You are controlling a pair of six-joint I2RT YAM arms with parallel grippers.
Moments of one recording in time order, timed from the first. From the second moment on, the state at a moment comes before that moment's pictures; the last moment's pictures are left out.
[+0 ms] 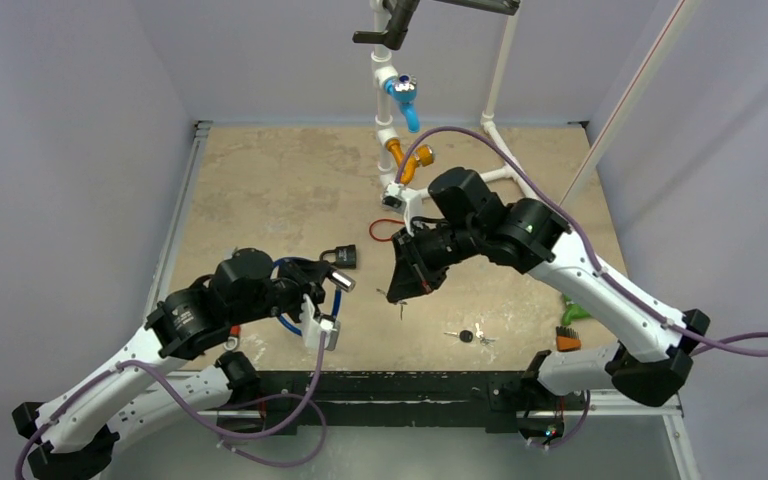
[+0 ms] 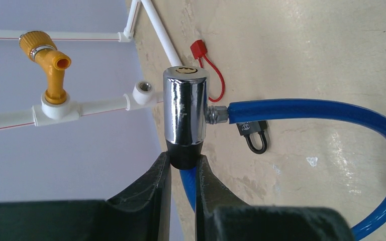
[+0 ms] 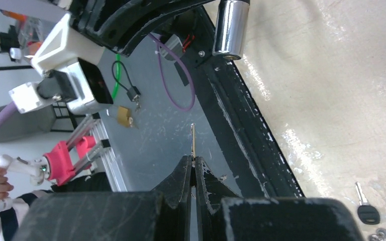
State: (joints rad) left arm -0.88 0.65 0.88 -0.74 0.14 1.30; right arm 0.90 1.28 1.54 -1.01 -0.55 0.38
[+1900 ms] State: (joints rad) left arm -0.90 0.58 0.92 -0.82 0.25 1.31; right arm 1.04 1.49 1.67 -1.01 -0.49 0.26
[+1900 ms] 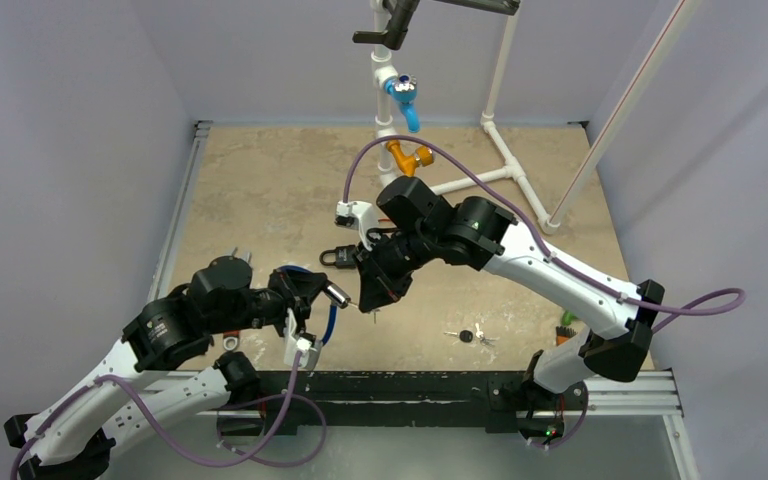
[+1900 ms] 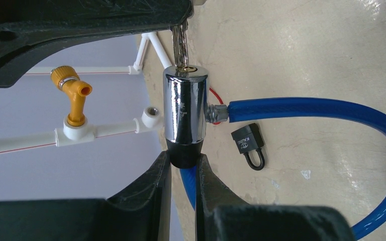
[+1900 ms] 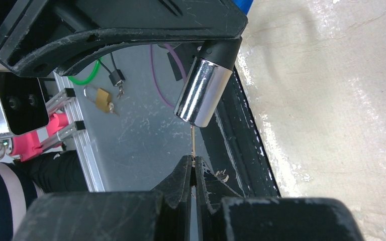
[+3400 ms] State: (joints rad) left arm -0.90 0.56 0.92 -0.83 0.25 1.33; right arm 1.04 1.47 1.61 -0.94 -0.50 0.27
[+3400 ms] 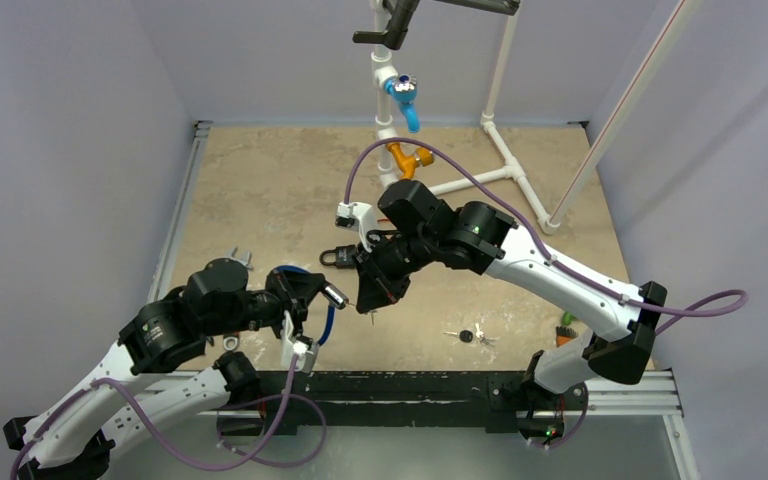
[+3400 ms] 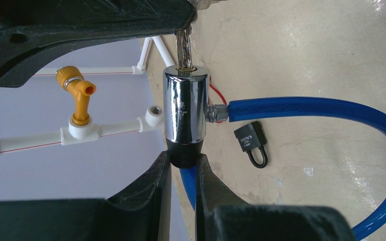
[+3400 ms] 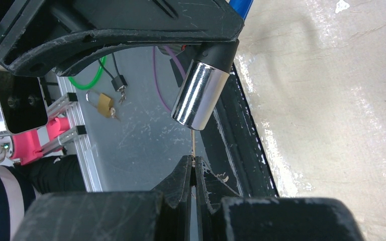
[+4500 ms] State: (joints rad) left arm -0.90 0.55 0.92 -0.83 0.20 1.34; right arm 1.01 1.42 1.49 -0.80 -0.52 0.35
